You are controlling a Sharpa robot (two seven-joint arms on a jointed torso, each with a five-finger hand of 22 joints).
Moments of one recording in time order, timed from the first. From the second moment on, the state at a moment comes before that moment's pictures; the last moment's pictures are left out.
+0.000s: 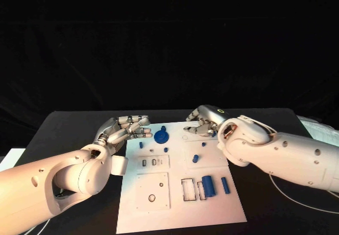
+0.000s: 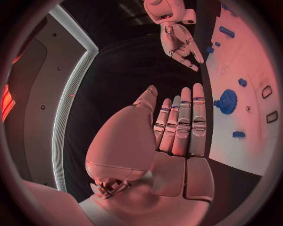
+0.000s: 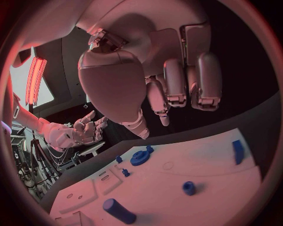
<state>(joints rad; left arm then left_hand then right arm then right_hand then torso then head) 1.17 -0.94 -0.01 1.74 0.02 -0.45 0.46 1.45 -0.03 0.07 0.13 0.13 0.98 0.21 0.10 0.07 1.05 0.15 0.09 0.07 1.17 0.09 0.14 0.15 0.17 1.10 0.20 0.26 0.09 1.26 -0.79 -0.01 1.57 -1.49 -0.42 -0.34 1.25 -0.11 0.20 0.17 0.20 0.98 0.14 0.07 0.07 1.43 0.05 1.29 1.31 1.47 -0.03 1.53 1.31 0.06 1.47 0.07 1.46 1.31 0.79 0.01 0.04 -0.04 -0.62</state>
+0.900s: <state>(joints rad) 1.17 -0.92 -0.02 1.70 0.02 -0.44 0.47 1.45 -0.03 0.07 0.13 0.13 0.98 0.21 0.10 0.07 1.05 0.15 0.09 0.07 1.17 0.09 0.13 0.15 0.17 1.10 0.20 0.26 0.09 1.25 -0.86 -0.01 1.35 -1.32 -0.27 0.01 1.38 -0.13 0.23 0.05 0.17 0.96 0.15 0.06 0.07 1.41 0.07 1.23 1.31 1.47 -0.02 1.54 1.31 0.06 1.47 0.08 1.47 1.31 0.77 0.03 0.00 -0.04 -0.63</state>
